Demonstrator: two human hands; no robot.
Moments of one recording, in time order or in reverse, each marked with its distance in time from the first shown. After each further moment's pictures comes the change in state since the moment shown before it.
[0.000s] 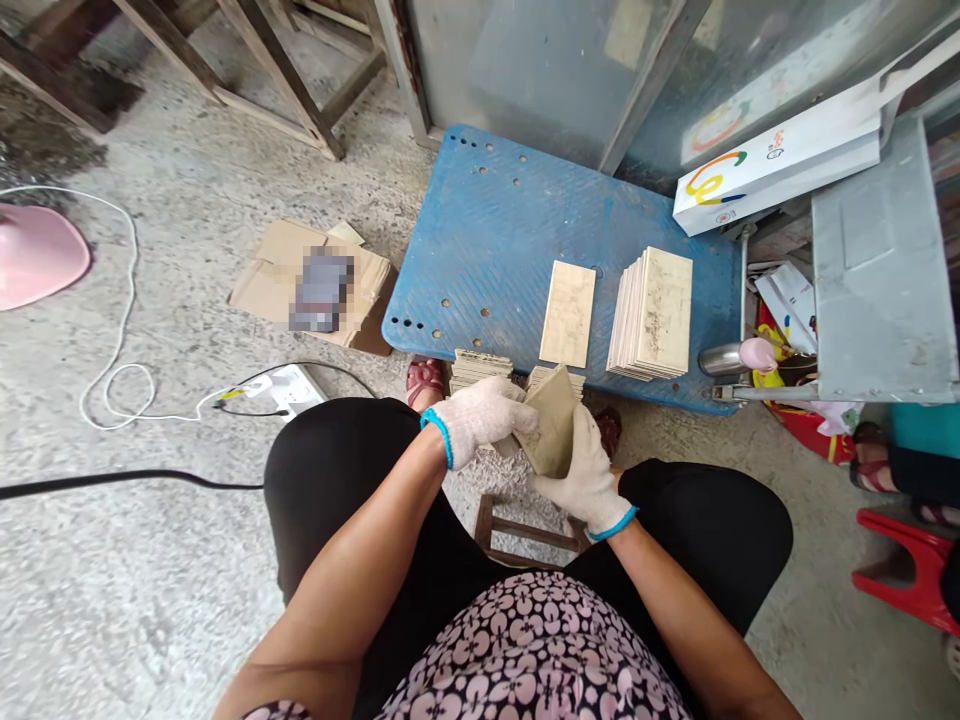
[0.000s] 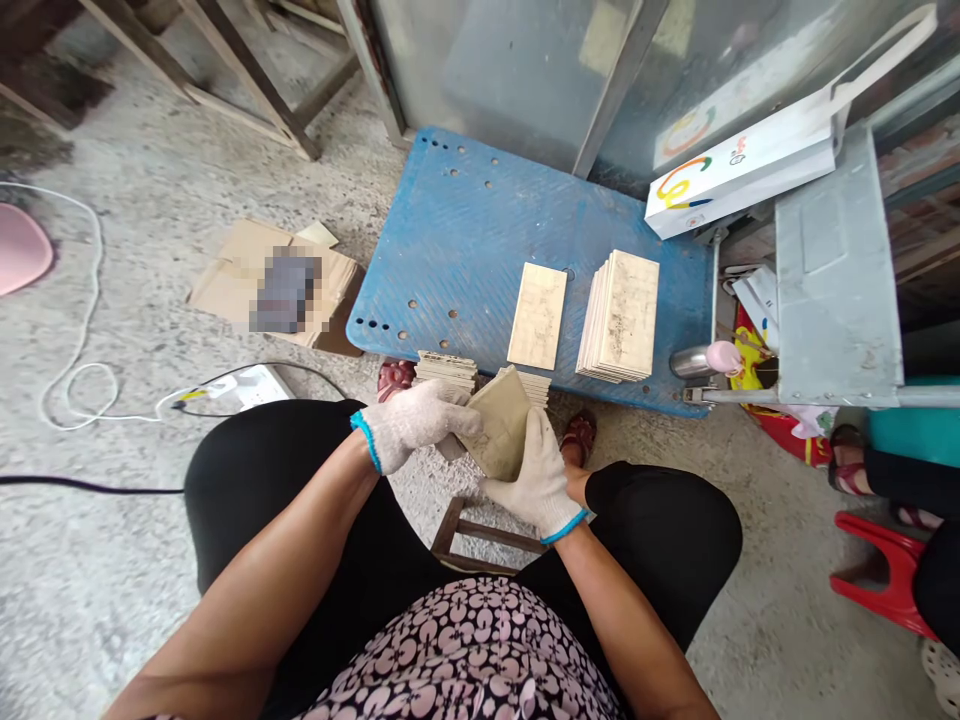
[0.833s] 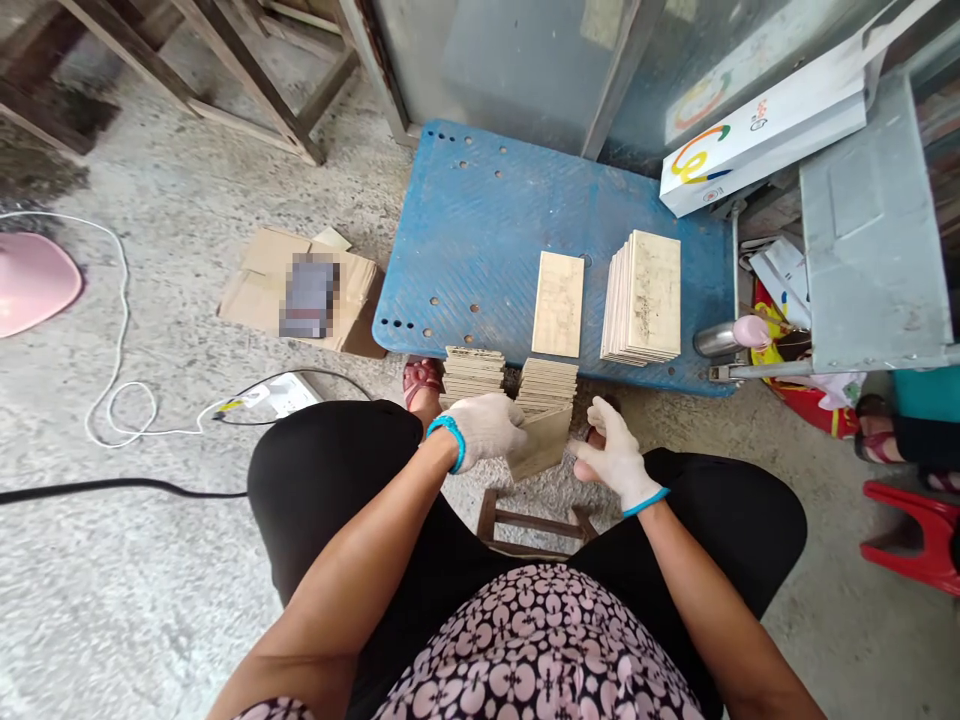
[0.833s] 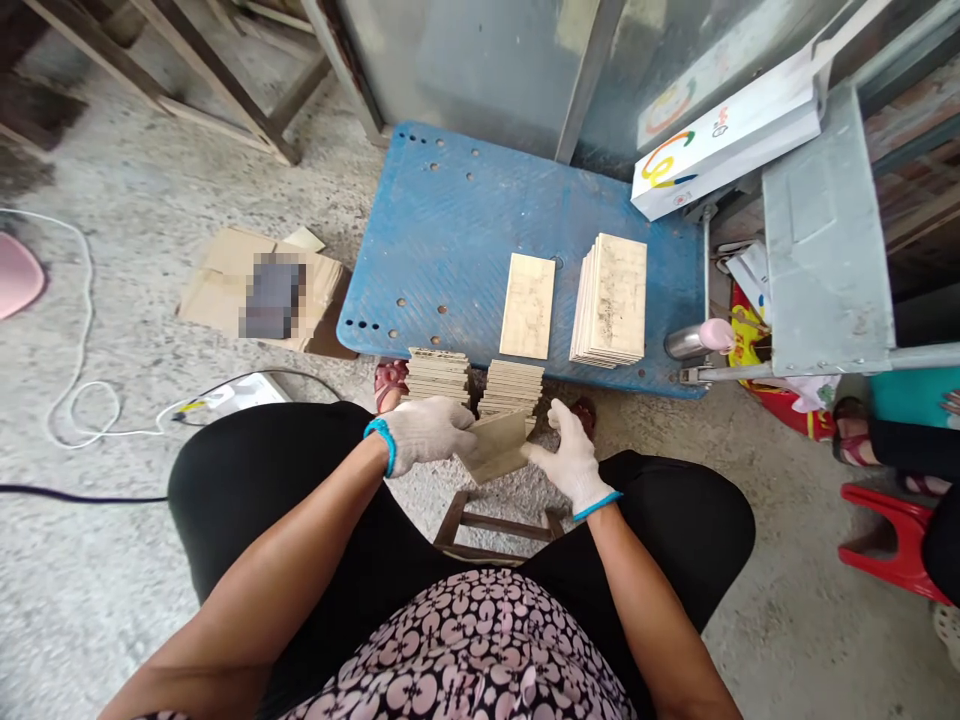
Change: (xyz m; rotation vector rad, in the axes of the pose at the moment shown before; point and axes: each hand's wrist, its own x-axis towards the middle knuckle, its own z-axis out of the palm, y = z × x) left_hand 0.005 -0.002 0.016 0.884 0.033 0.026; right_hand 0.005 0.068 -0.010 0.405 0.037 0.252
